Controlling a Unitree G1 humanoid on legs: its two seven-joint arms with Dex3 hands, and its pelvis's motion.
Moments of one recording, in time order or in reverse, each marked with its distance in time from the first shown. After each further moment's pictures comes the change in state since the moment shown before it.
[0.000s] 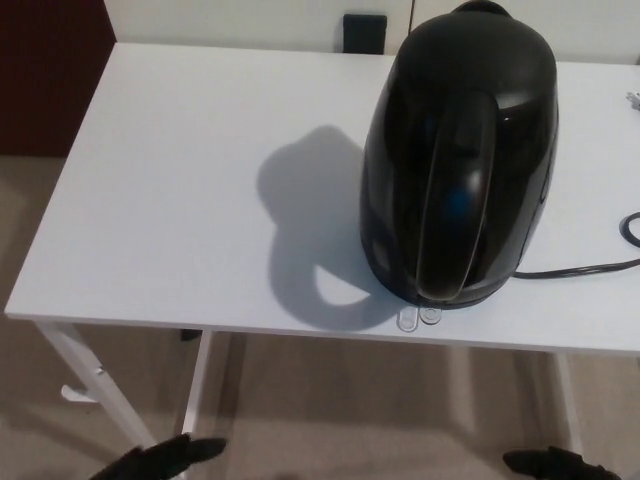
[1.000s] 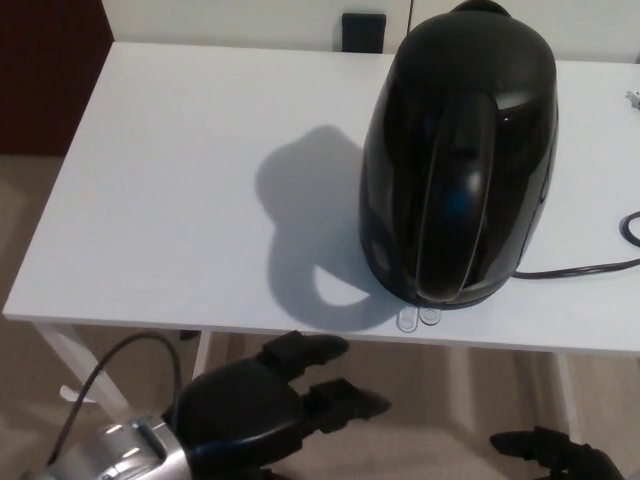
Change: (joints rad) left_arm -0.352 0.116 -0.350 -0.273 0.437 -0.082 0.085; right_arm -0.027 -0.007 0.031 -0.015 -0.017 0.000 -0.001
